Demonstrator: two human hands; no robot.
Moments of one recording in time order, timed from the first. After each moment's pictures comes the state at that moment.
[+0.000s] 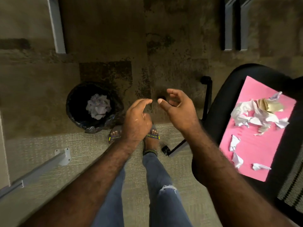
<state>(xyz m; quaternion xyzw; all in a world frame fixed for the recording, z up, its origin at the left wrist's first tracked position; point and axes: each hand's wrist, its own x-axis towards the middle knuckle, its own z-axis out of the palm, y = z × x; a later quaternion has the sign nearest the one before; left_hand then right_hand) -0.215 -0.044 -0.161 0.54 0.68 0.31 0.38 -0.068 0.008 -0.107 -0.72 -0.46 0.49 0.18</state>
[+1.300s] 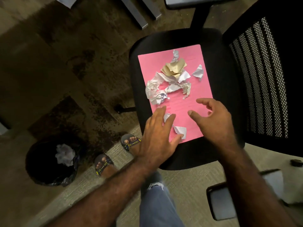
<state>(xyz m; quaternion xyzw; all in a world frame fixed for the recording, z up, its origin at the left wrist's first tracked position) 0.032 -0.085 -0.112 0.84 0.40 0.08 0.35 0.208 -0.122 -0.042 -0.90 -0.26 0.27 0.21</state>
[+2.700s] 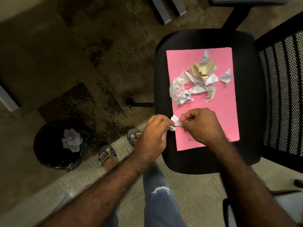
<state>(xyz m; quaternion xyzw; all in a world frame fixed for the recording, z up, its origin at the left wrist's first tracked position) -0.033 -0.060 -0.143 0.78 0.42 0.19 0.43 0.150 -0.069 -0.081 -0.84 -0.35 0.41 0.07</state>
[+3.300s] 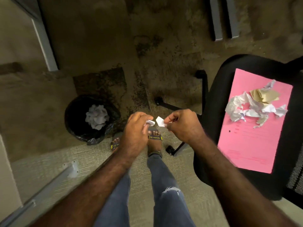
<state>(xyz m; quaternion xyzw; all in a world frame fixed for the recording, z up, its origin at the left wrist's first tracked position) -0.217 -0.052 -0.165 0.63 0.64 0.23 0.38 -0.032 -0.003 -0.110 -0.73 -0.51 0.45 -0.02</state>
